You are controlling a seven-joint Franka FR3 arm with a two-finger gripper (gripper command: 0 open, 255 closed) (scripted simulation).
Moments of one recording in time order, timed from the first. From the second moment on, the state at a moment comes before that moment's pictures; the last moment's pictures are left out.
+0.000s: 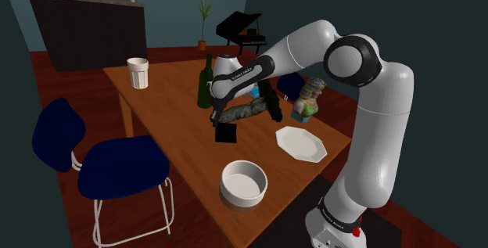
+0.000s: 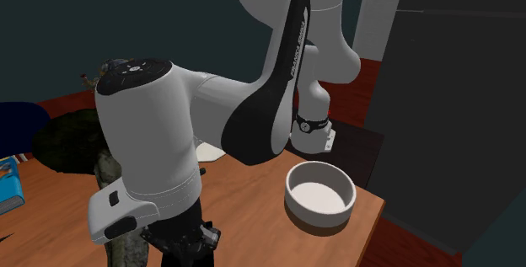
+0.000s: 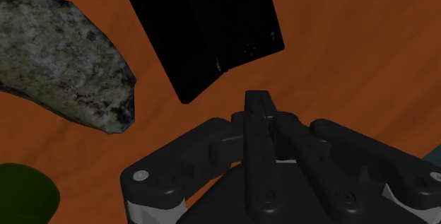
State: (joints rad) arm 0.06 0.32 -0.01 -2.03 0.00 2.39 -0.42
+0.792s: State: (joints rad) arm -0.21 0.95 0.09 -1.01 0.29 1.46 -0.70
